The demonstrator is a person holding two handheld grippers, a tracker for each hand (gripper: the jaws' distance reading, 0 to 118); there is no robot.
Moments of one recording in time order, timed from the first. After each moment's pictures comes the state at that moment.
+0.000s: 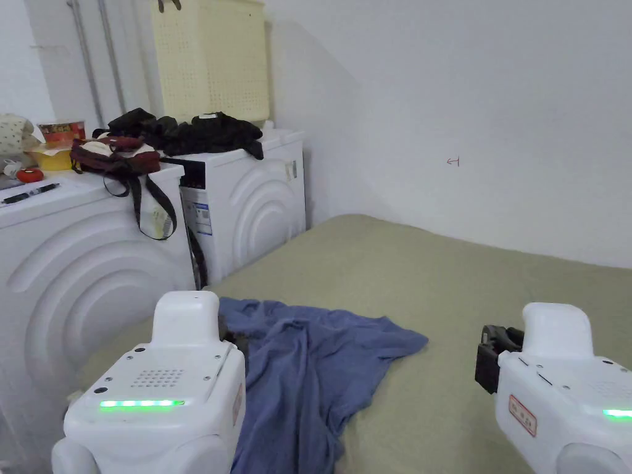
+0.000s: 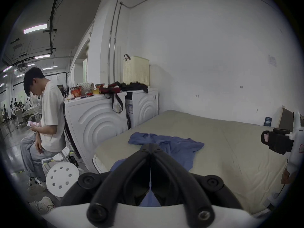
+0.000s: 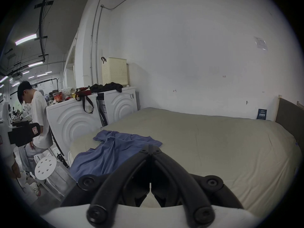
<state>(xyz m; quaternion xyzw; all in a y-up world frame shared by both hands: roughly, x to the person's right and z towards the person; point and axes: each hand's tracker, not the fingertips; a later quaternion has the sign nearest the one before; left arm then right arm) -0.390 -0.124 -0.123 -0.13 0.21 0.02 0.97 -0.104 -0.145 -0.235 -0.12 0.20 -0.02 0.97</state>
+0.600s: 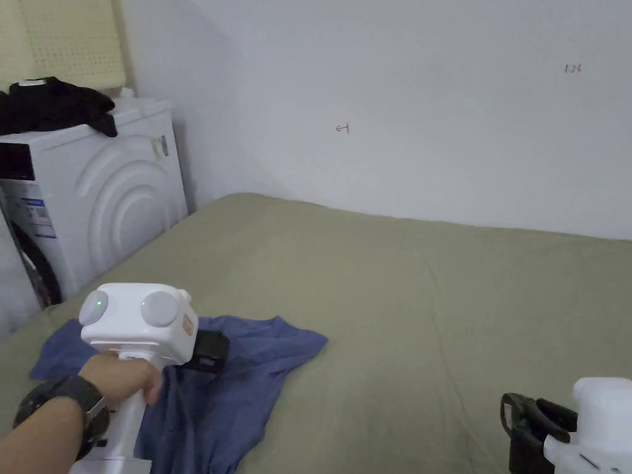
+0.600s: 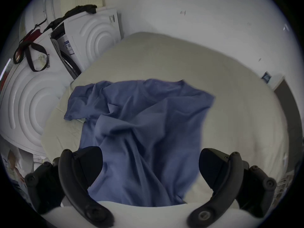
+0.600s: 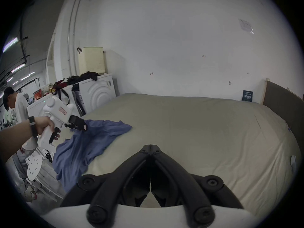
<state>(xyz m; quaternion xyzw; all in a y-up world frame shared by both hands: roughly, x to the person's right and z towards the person) -0.427 -0.229 -0.479 -0.51 0.07 0.01 0.86 -0.002 -0.193 -0.283 -0.20 0.12 -0.03 0.97</state>
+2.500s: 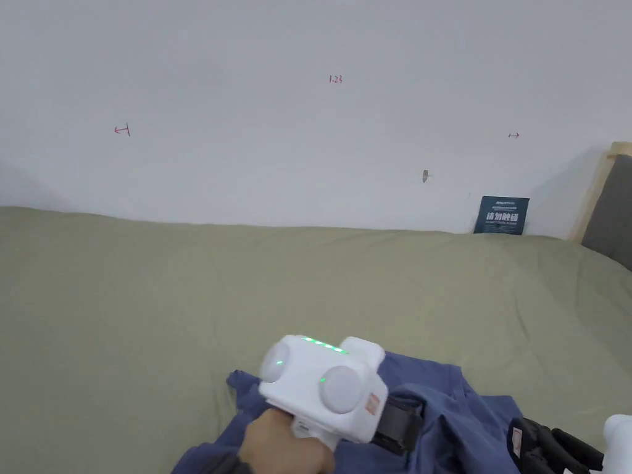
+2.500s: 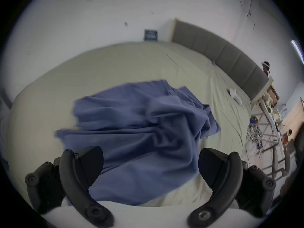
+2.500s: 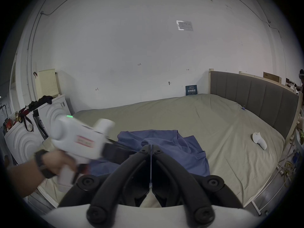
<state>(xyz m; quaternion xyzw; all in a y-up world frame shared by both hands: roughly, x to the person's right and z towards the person) 0.030 -0.228 -0.436 -0.41 -0.37 -0.11 0.83 0.181 -0.174 -0.192 -0.17 -0.10 -0.09 0.98</state>
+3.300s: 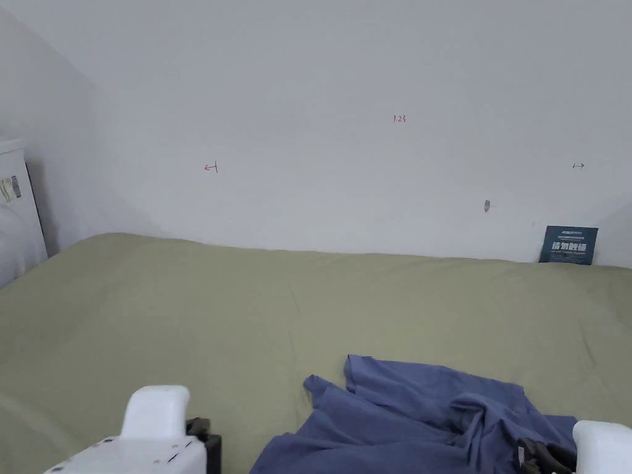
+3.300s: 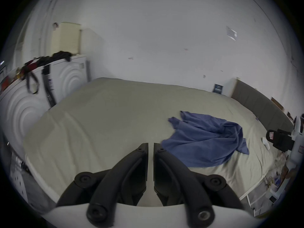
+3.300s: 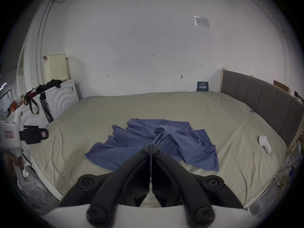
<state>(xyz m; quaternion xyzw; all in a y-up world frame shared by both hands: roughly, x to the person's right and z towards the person) -0.199 -0.191 -0.286 -0.28 -0.10 0.02 0.95 0.153 -0.192 -0.192 -0.21 -0.05 -0.05 0.98</state>
